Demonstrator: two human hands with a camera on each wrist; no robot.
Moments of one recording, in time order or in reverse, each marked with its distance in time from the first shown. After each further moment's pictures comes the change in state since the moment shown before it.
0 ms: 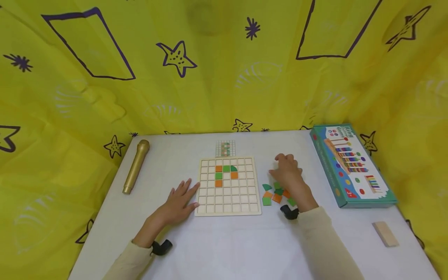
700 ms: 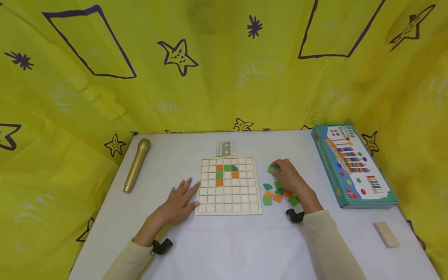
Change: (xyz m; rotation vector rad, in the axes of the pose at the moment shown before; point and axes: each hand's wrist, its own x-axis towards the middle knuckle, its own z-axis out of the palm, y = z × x) left_hand -0.001 0.002 -0.003 -0.010 0.004 0.006; right_hand 0.013 0.037 0.016 0.090 -0.070 -0.158
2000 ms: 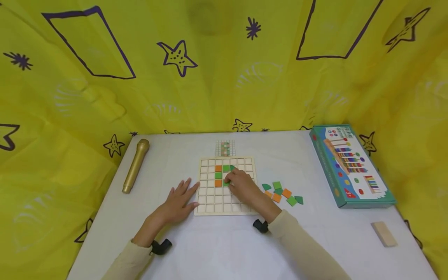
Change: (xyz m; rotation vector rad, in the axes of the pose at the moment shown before) left_hand 0.000 -0.001 0.002 -0.006 0.000 -0.005; right_hand 0.005 -0.103 0.089 -0.162 -0.044 -0.297
